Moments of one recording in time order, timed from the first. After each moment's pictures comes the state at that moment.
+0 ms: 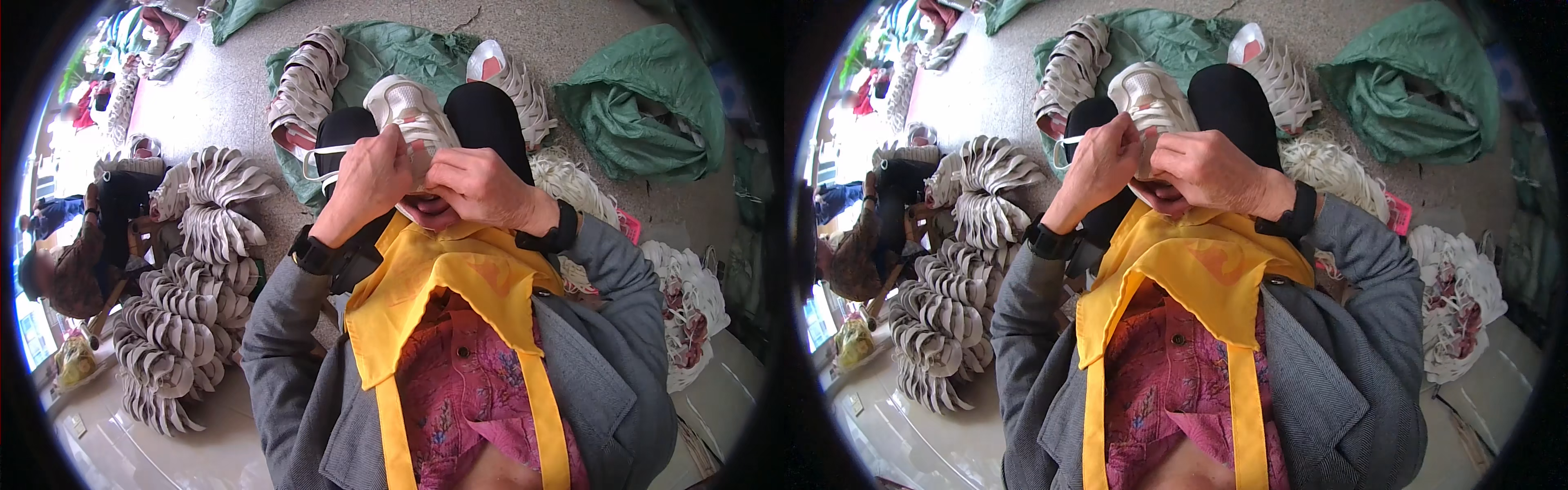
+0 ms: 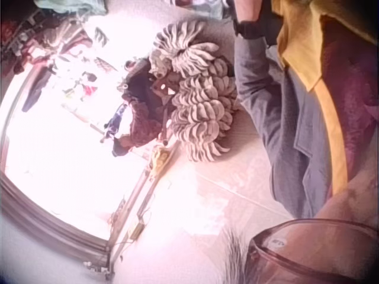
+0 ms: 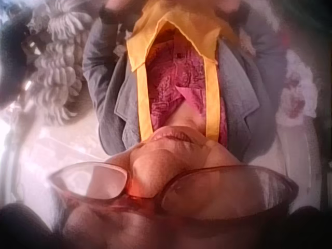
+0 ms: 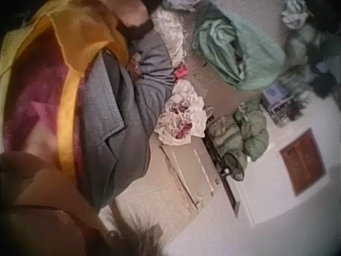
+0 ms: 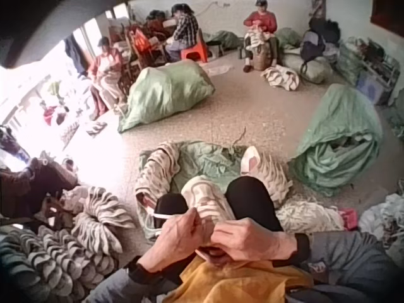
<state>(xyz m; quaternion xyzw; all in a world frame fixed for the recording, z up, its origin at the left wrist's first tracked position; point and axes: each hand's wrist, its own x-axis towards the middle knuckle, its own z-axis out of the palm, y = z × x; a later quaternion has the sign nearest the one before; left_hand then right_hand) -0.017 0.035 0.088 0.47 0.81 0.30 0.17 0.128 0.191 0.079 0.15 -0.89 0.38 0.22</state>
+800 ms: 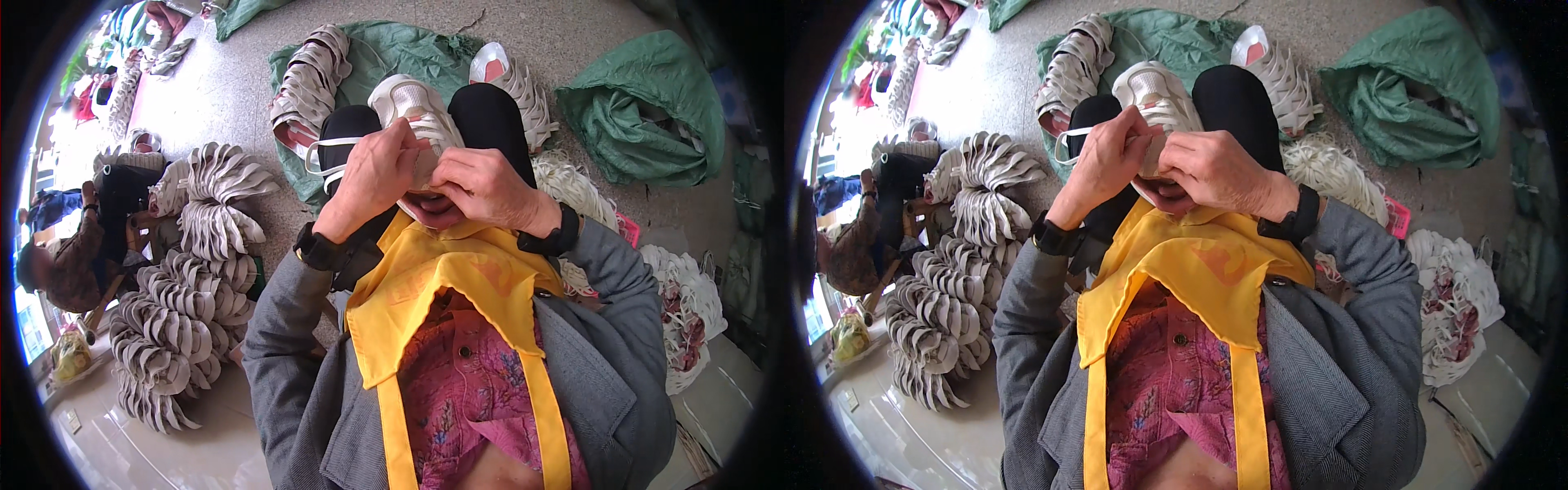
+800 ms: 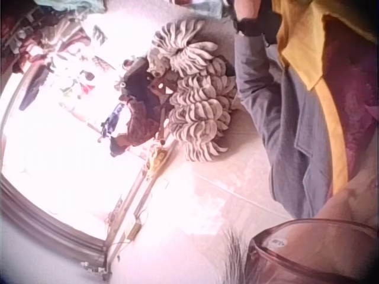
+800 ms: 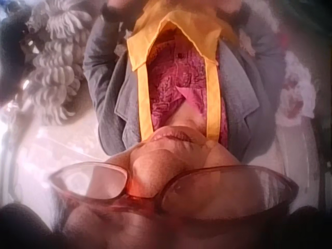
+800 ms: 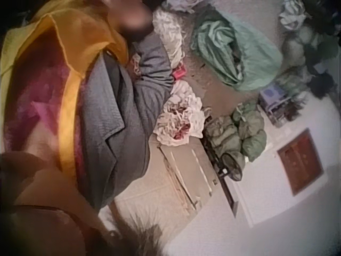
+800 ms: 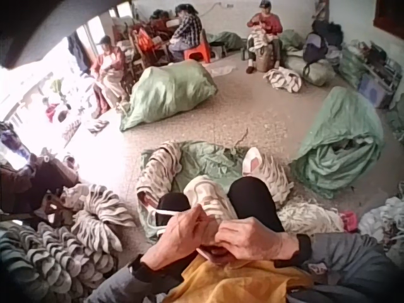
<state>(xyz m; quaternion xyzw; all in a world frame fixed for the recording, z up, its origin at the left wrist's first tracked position) -0.020 0.037 0.077 0.53 0.75 0.39 0.13 0.131 0.193 0.078 0.12 -0.89 0.40 0.19</state>
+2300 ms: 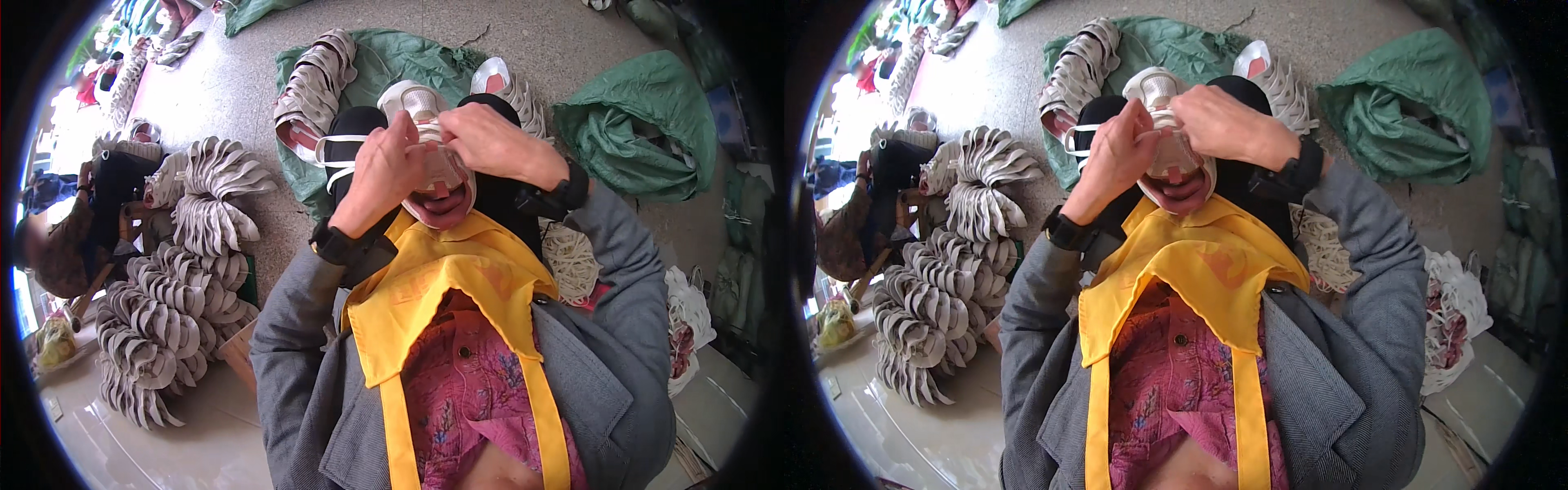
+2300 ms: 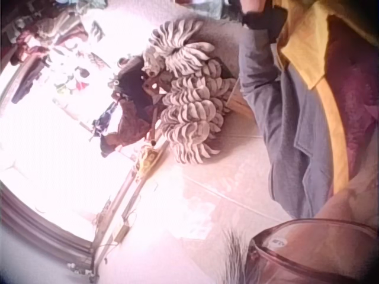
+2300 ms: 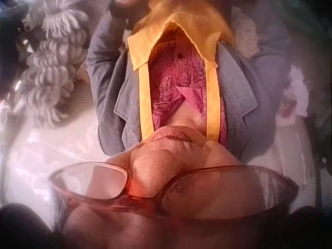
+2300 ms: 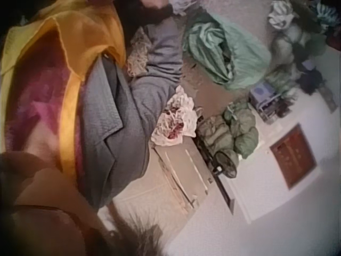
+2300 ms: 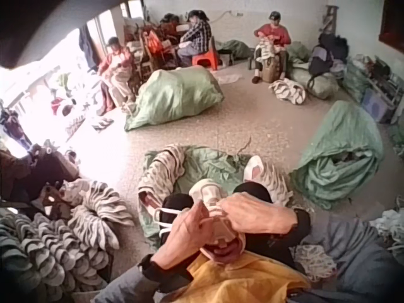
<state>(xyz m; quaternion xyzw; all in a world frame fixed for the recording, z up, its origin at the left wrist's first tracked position) -0.011 0.041 0.072 0.45 0.80 0.38 0.08 0.079 0.236 0.086 0.10 -0.96 0.26 0.06</state>
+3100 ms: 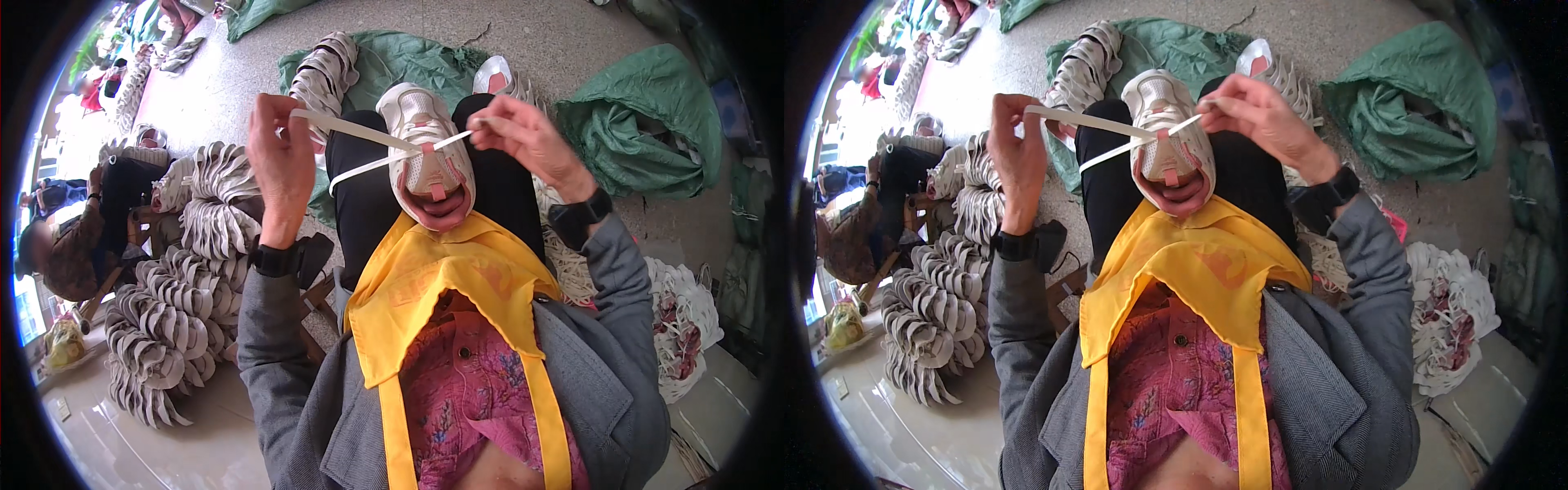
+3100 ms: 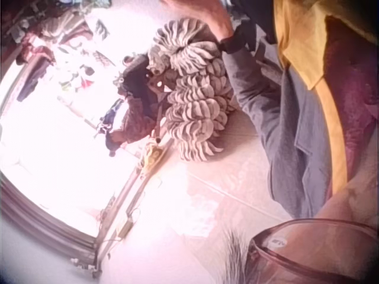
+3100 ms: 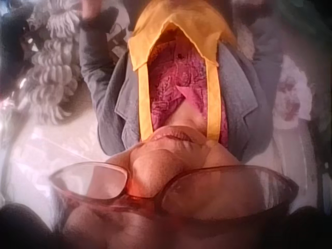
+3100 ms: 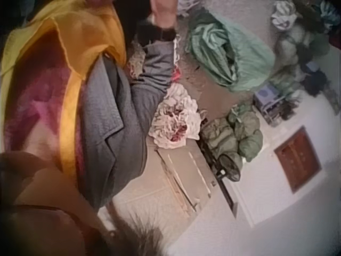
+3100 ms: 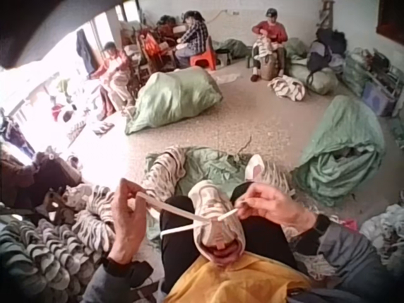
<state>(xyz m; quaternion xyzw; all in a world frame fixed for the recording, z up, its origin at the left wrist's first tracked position) -0.061 -0.008 0.137 0.32 0.79 0.51 -0.08 0.126 0.270 0.076 -0.05 -0.54 0.84 0.01</state>
